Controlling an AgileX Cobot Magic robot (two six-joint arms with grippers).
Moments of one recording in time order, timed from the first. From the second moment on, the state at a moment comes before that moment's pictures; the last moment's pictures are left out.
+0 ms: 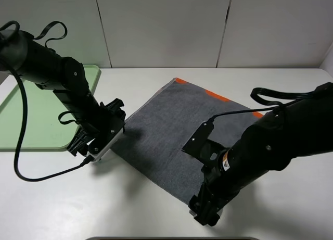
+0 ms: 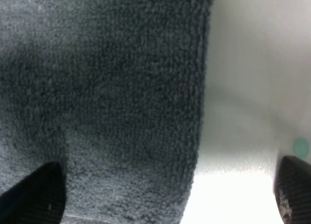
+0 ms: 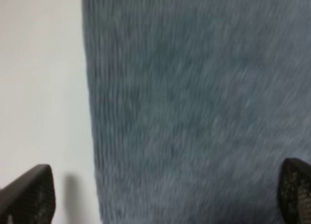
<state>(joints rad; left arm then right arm) -0.42 2.01 -0.96 -0.22 0.39 1.97 0.81 1.72 -0.57 0.20 0.26 -0.32</state>
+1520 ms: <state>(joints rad) -0.42 2.02 -0.95 -0.30 0.44 2.02 0.81 1.80 -0.56 0.14 0.24 -0.25</state>
